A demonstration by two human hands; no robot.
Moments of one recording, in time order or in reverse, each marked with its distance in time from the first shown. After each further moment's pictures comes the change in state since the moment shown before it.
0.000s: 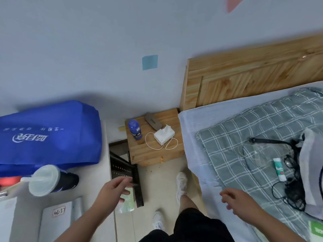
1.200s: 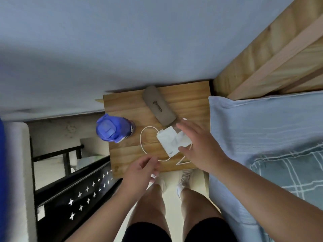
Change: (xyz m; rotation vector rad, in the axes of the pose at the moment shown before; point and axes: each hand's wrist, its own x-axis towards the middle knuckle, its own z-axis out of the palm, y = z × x) left_hand 0.356 -0.001 0.140 -0.320 -0.026 -0.311; right_hand 0.429 -0.211 0.093 -0.405 -0.037 -0.669
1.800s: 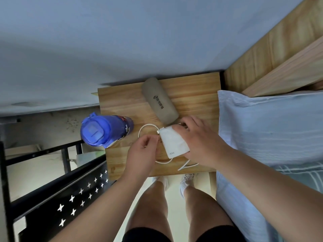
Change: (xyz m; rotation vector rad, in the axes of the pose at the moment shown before) left_hand 0.058 0.026 0.030 0.051 0.188 0.066; right_hand 0.041 0.021 0.005 -0.408 -0.122 -0.238
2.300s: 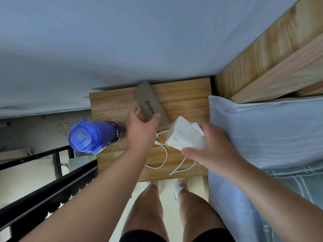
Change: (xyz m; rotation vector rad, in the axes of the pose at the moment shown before) left_hand 0.046 0.058 0.034 -0.066 0.165 0.056; right_hand -0.037 0.012 -0.031 0.637 0.083 0.515
